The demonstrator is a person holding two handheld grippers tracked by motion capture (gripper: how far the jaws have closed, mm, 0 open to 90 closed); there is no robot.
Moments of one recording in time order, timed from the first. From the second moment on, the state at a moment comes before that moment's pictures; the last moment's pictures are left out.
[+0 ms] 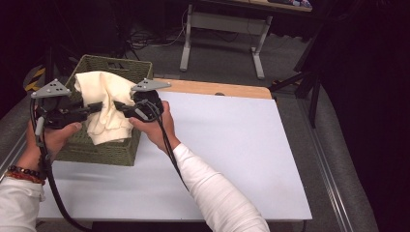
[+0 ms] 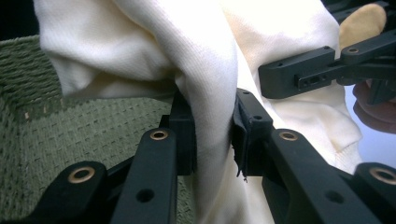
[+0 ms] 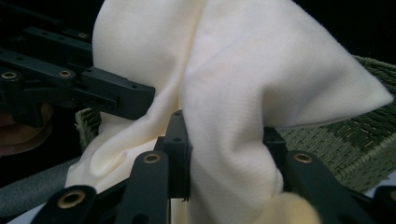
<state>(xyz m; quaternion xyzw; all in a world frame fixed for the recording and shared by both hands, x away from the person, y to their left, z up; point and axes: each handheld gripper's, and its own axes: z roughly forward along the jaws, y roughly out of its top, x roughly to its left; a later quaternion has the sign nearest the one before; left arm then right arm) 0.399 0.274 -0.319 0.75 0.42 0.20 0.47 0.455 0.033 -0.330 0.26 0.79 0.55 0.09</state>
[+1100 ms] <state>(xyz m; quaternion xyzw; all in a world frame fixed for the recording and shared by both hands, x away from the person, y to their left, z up) 0.459 0.282 -0.360 0.78 0.48 0.22 0.34 0.499 0.084 -0.376 0.31 0.82 0.48 0.12</state>
